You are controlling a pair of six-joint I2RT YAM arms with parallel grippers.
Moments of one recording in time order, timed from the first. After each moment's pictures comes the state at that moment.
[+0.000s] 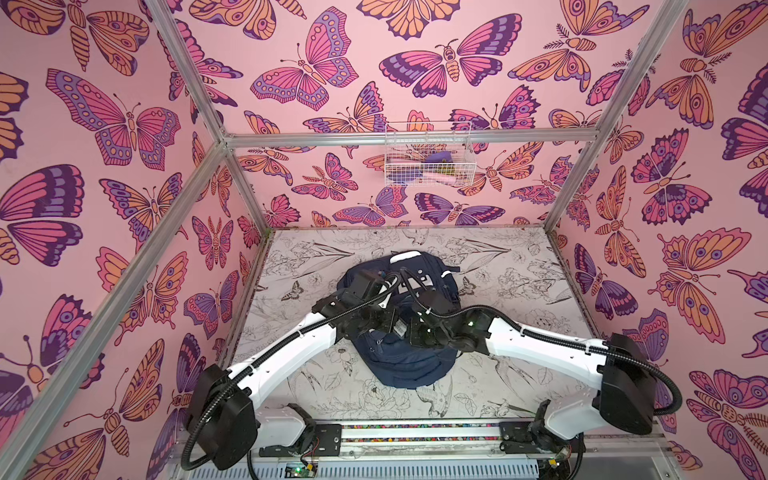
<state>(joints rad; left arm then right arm) -0.64 1.31 1.00 -0.56 0.24 -0.32 0.99 1.51 1.10 -0.47 -0.04 0.99</state>
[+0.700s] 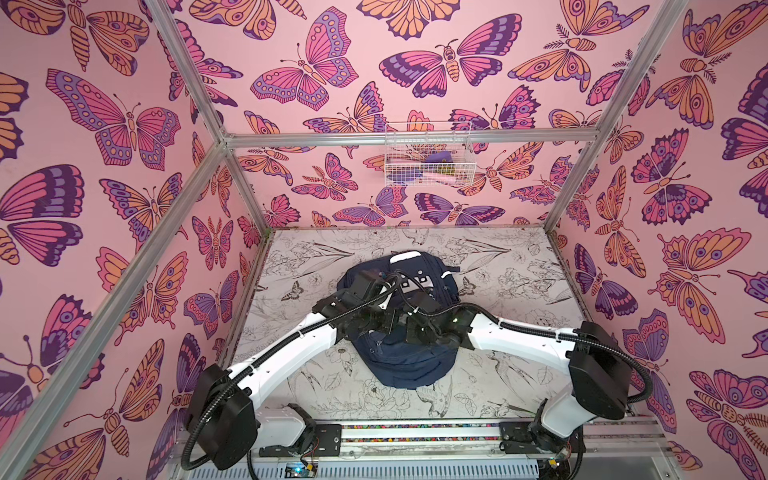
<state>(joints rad) -0.64 1.32 1.00 -0.57 0.24 -0.32 0.96 1.63 1.11 -0.52 0.13 1.00</state>
